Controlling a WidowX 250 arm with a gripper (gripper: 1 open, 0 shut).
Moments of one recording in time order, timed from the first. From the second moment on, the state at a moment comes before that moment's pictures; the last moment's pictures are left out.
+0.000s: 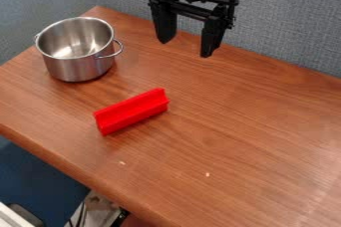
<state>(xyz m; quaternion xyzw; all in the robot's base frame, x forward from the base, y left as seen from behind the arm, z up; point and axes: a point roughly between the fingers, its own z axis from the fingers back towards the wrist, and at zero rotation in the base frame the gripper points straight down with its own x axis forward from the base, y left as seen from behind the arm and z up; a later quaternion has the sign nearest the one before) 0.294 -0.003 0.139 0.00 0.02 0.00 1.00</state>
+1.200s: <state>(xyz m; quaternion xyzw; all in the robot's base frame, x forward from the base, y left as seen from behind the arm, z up) 0.270 0.060 0.077 0.01 0.01 -0.15 0.99</state>
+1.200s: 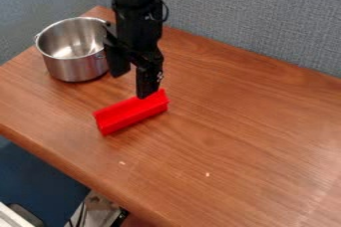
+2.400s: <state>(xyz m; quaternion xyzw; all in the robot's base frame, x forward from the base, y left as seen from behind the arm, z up) 0.234 0.059 0.013 -0.04 0.02 -0.25 0.97</state>
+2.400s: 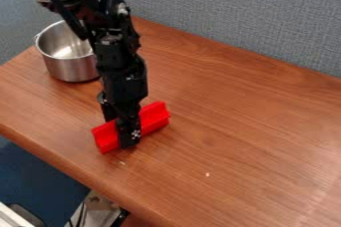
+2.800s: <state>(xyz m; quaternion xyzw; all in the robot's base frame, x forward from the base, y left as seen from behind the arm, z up) 0.229 0.069 0.012 -0.03 -0.03 -0.22 0.97</state>
